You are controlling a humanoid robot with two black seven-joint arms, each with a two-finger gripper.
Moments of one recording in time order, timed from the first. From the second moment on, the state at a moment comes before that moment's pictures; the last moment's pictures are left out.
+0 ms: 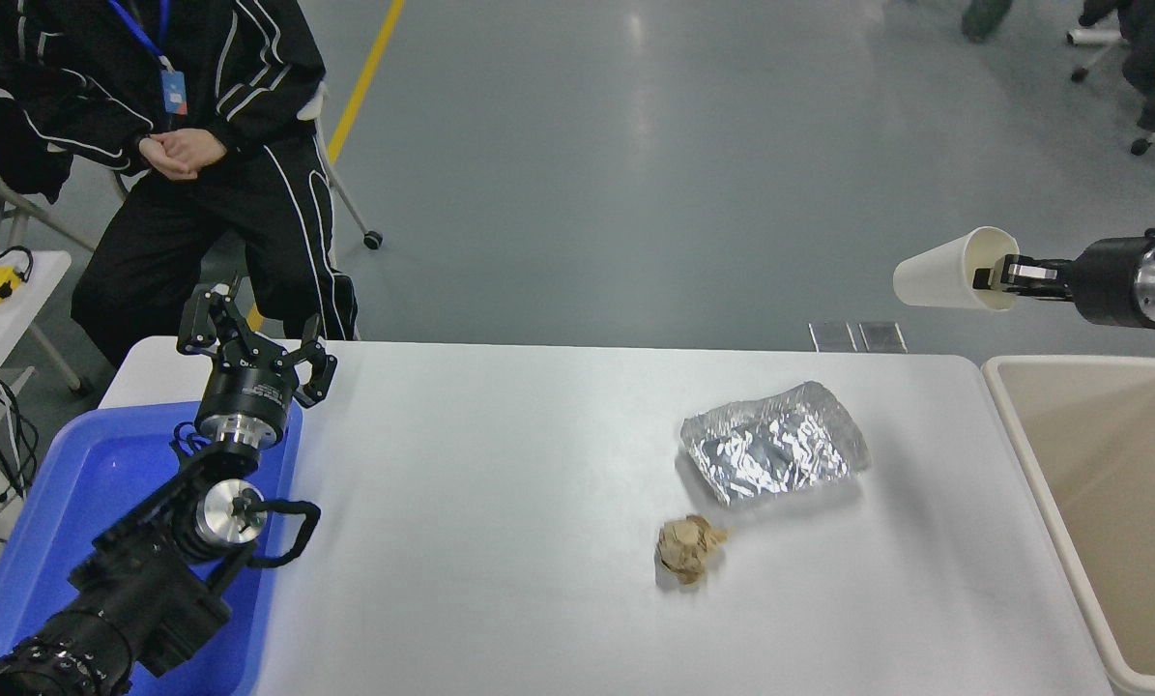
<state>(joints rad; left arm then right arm) -0.53 0.22 -1.06 -0.60 0.23 -0.31 -0.59 1.18 -0.49 -0.76 0.07 -0.51 0.38 0.64</state>
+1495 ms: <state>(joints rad) -0.53 0.22 -1.06 -0.60 0.23 -0.31 -0.59 0.69 -0.37 -0.41 -0.13 -0.38 0.17 -0.07</state>
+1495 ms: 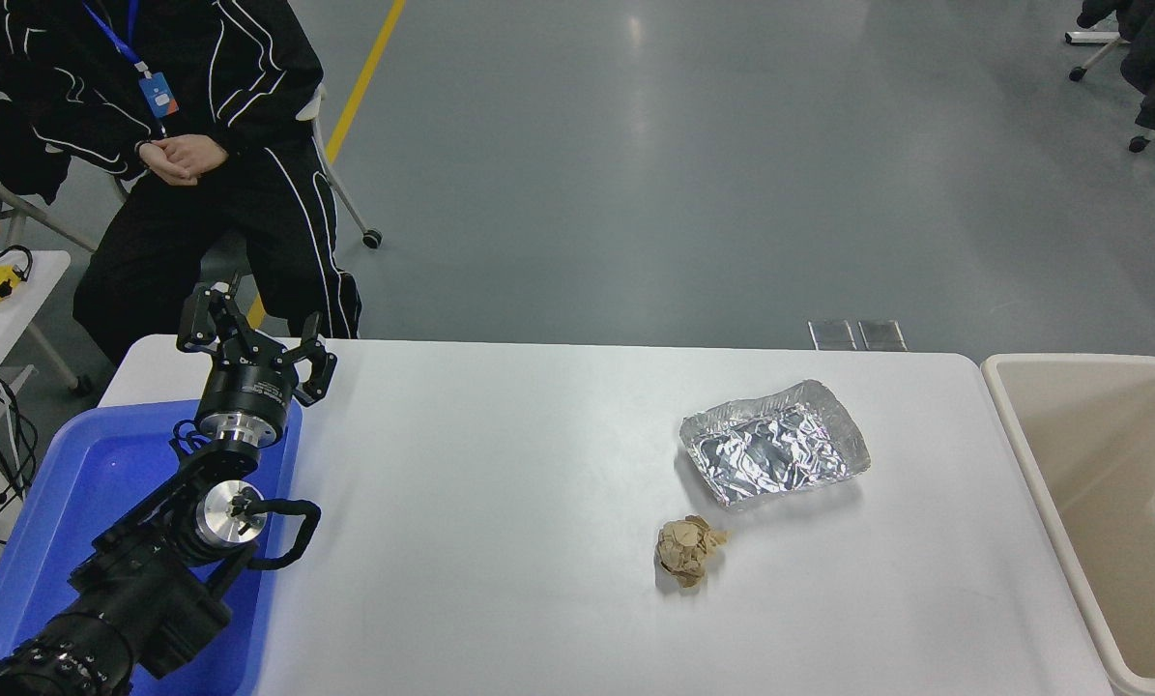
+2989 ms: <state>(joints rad) -0.53 0.22 -1.06 -0.60 0.23 -0.31 -0.59 1.01 -0.61 0.85 0.68 -0.38 0.03 0.12</state>
